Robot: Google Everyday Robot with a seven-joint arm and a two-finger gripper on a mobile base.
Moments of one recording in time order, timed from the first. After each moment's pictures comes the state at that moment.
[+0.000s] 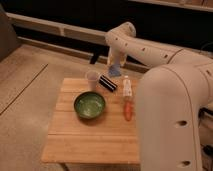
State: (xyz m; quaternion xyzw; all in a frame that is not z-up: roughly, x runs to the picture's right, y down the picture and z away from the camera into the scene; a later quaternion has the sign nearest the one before) arm 0.071 -0.155 0.839 -0.09 0.09 0.67 0.74
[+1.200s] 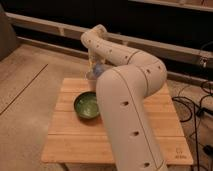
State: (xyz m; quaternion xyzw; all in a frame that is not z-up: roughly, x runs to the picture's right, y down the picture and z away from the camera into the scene) arm -0.046 -0.155 0.914 -0.14 0.09 0.54 0.83
